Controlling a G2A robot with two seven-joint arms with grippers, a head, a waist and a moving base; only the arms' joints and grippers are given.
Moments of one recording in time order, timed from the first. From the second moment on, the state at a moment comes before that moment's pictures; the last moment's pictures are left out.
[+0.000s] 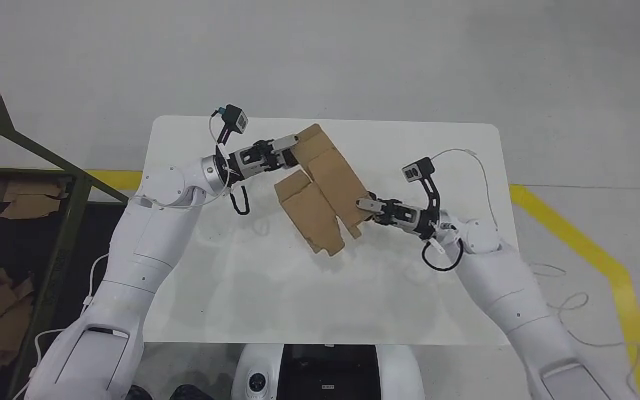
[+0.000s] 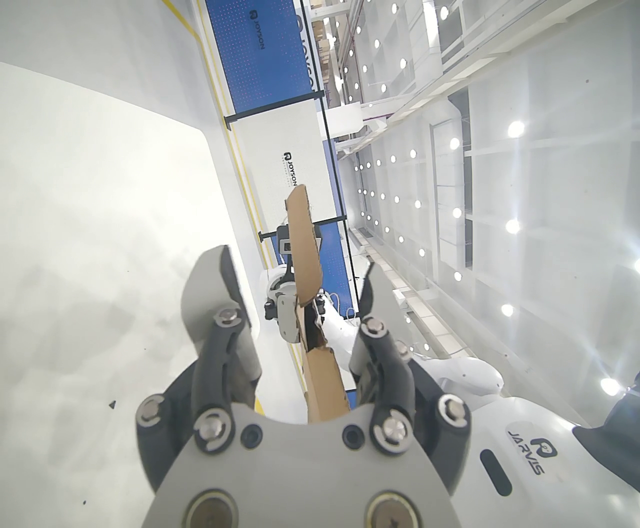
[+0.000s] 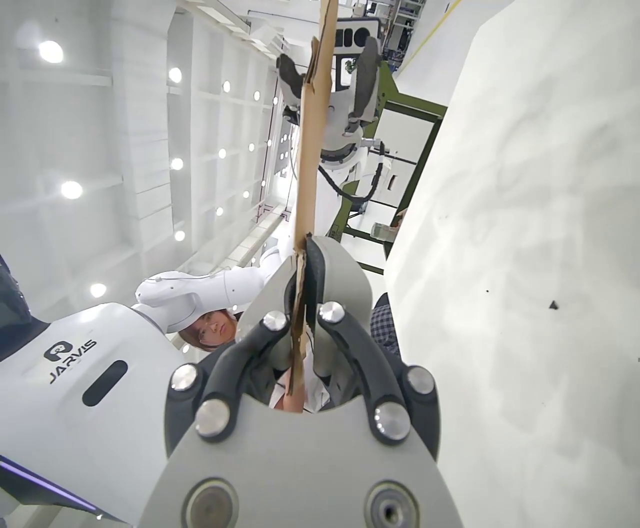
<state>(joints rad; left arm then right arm) 0.95 -1.11 -1.22 -1.22 -0.46 -0.35 -1.00 -0.99 -1.19 0.98 -1.10 0.68 -0.66 1.13</state>
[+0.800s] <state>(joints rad) 0.95 -1.11 -1.22 -1.22 -0.46 -0.35 -1.00 -1.27 -1.12 1.23 -1.43 0.45 -0.49 0.69</state>
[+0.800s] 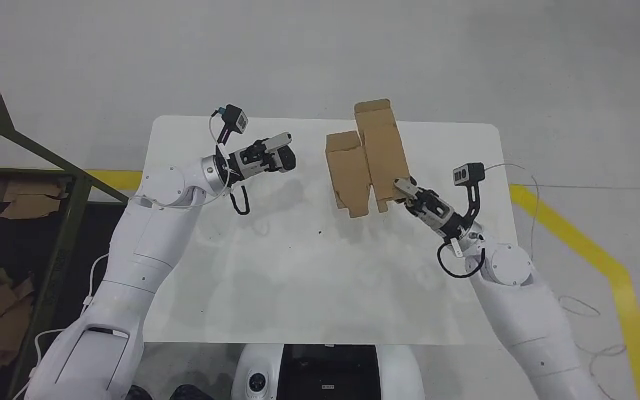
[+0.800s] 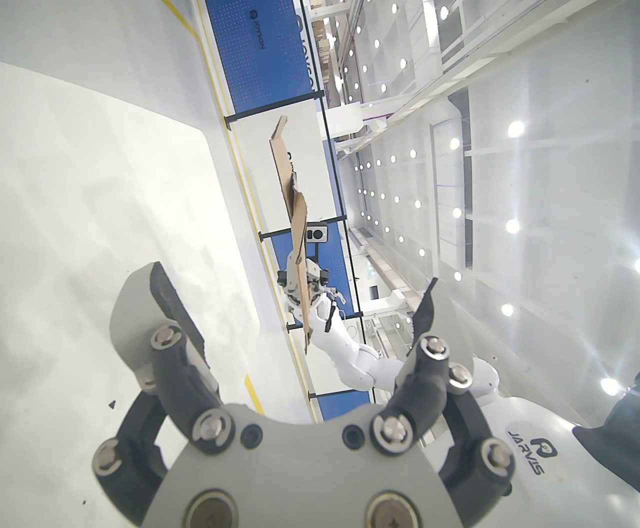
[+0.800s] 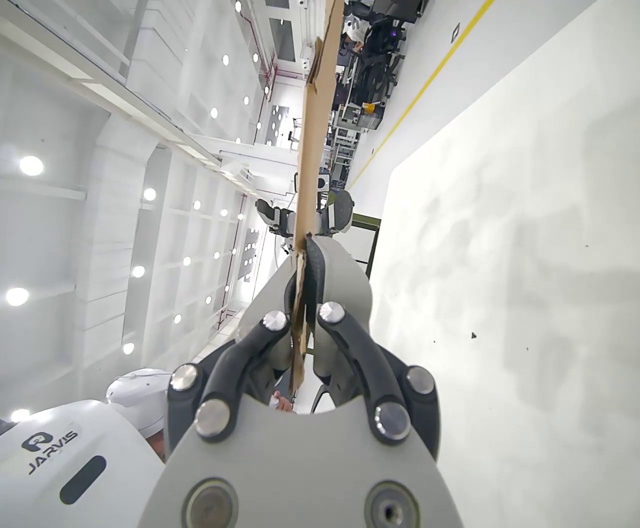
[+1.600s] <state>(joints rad) 0.97 -1.13 -1.16 -1.25 -0.56 -0.25 -1.00 -1.33 -1.14 1.18 -1.51 0.41 -0.40 0.51</state>
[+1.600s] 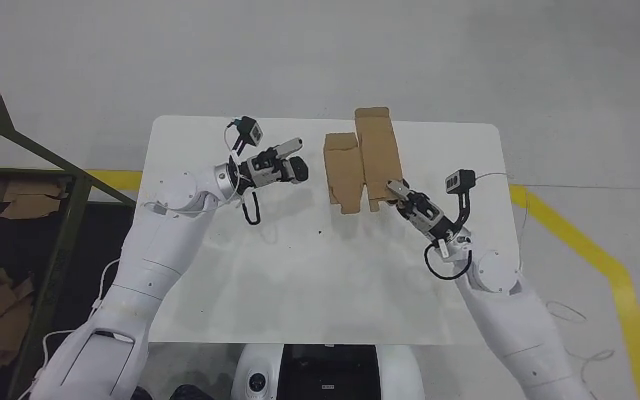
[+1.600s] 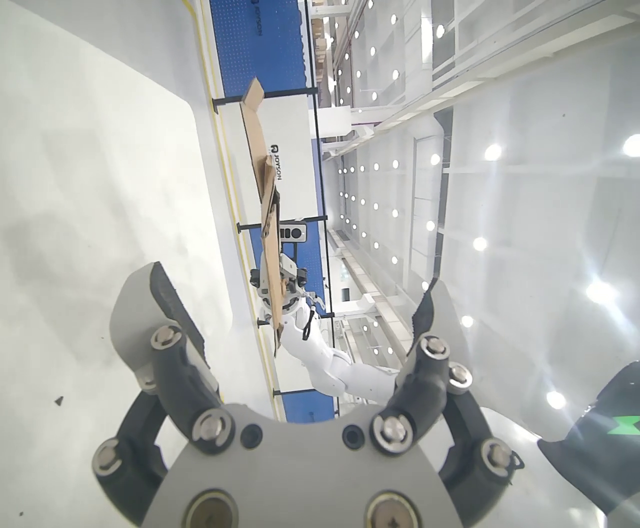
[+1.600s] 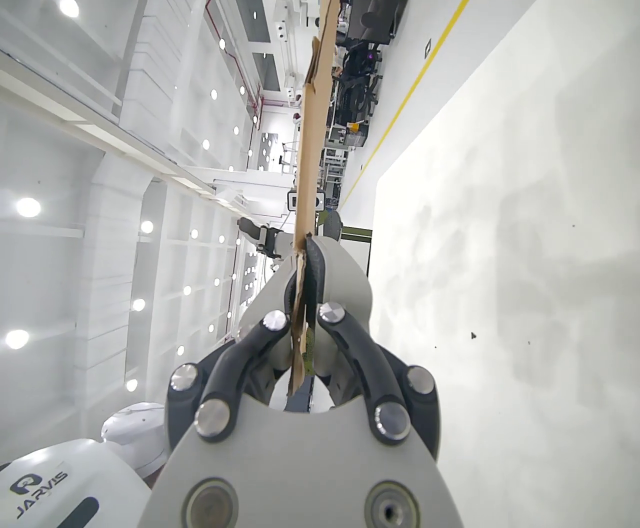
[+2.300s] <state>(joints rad) 0.92 -1.17 -1.01 -1.19 -0.55 -0.31 -1.06 -1.43 -1.16 1.15 -1.64 0.29 -0.32 0.32</state>
